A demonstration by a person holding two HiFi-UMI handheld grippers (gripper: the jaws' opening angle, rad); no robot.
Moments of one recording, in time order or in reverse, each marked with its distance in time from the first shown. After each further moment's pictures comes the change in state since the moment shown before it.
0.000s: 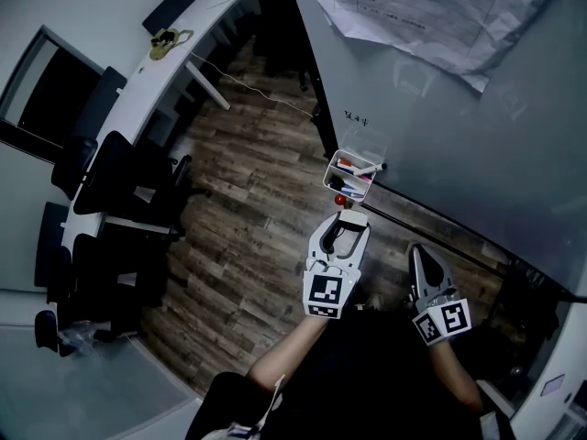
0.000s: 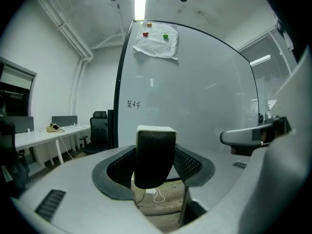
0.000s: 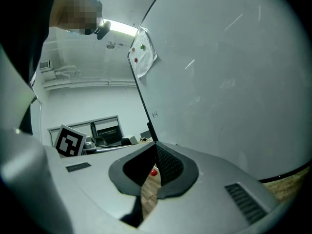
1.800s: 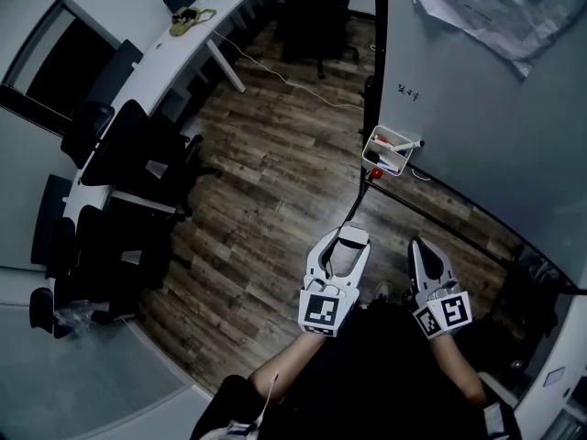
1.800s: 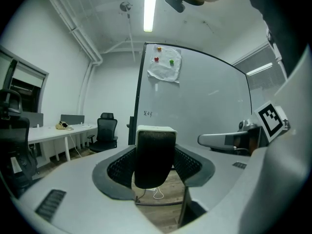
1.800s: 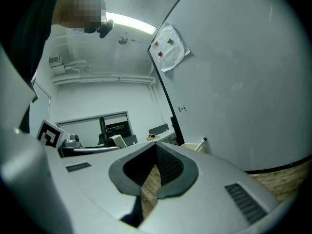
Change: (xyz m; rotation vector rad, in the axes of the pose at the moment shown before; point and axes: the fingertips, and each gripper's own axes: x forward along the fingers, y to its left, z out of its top) left arm -0.144 0.028 -0.008 -0.049 -0.046 0.025; right arm -0.002 0.110 -0.030 -0.063 0.032 0.072
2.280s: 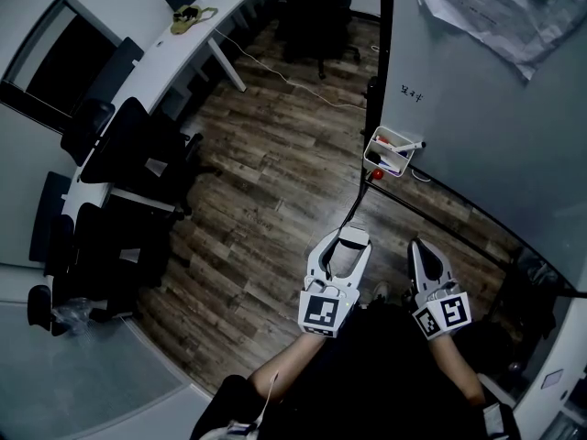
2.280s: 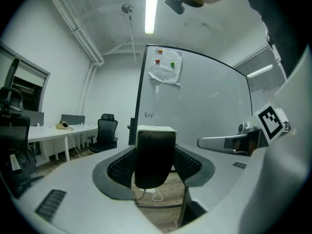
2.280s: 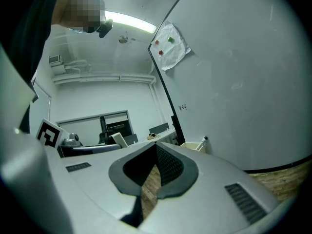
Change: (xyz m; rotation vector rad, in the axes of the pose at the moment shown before) left arm 0.000 0.001 0.001 -0.022 -0.024 0.002; right arm 0.003 0.000 -0.004 -0.002 0.010 0.004
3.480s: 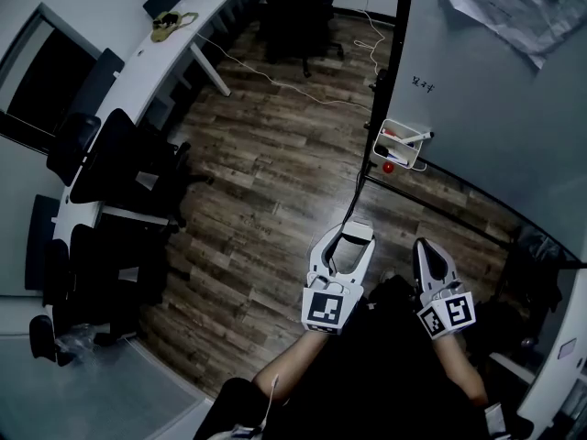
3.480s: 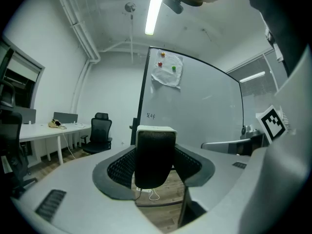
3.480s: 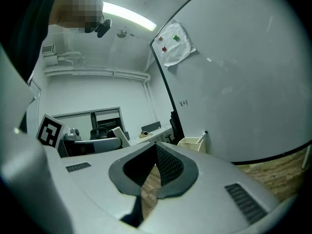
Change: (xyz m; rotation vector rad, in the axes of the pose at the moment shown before) left arm -0.018 0.042 0.002 0.011 -0.003 -0.104; right arm 0.009 0.039 -0.021 -0.017 0.003 -0.122
